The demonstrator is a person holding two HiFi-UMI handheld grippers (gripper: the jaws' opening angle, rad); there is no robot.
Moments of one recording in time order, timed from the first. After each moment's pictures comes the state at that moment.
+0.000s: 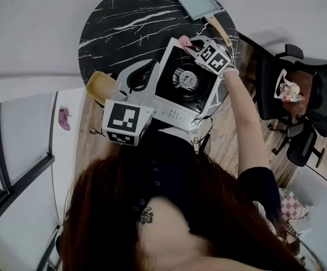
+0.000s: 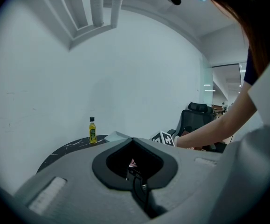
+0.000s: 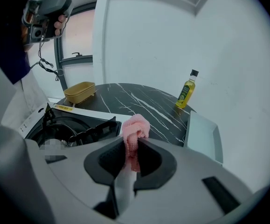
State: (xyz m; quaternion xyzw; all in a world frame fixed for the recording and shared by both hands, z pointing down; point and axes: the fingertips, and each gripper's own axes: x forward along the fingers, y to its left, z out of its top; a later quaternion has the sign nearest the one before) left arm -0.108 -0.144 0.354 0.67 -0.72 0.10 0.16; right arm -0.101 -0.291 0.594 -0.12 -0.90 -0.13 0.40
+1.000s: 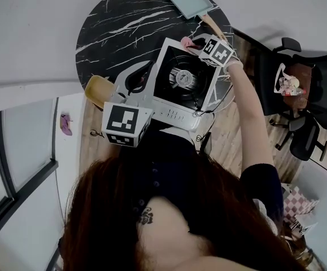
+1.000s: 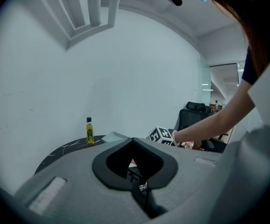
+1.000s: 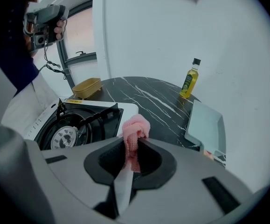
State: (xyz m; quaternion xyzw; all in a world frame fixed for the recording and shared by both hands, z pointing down) left arm -0.097 -0.149 0.352 0.68 -0.71 0.10 0.15; right arm -0.073 -0.307 0.598 -0.17 -0.88 -0.11 0.44
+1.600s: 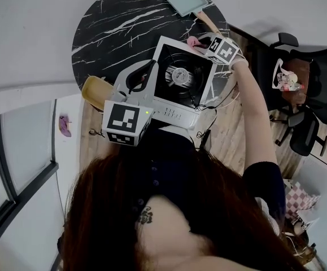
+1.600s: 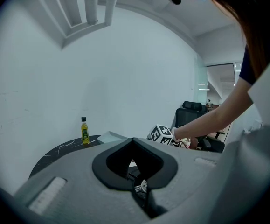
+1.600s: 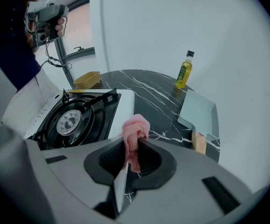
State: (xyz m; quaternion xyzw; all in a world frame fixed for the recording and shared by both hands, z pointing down) left arm -0.083 -0.157 0.355 0.69 -0.70 0.10 0.15; right arm -0.033 -0.331 0.602 -0.16 -0.86 -0.11 0.48
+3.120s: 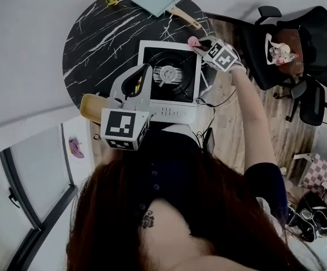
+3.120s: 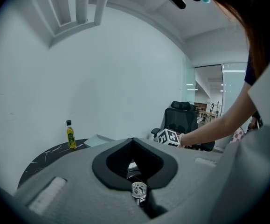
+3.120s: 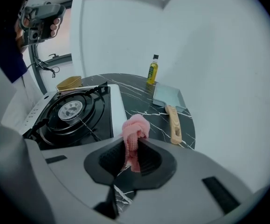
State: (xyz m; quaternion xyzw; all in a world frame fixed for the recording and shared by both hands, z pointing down) left arm -0.041 -0.169 0.349 0.74 -0.65 0.11 0.13; right arm 0.052 -0.349 0.598 0.02 -0.90 -0.06 0.44
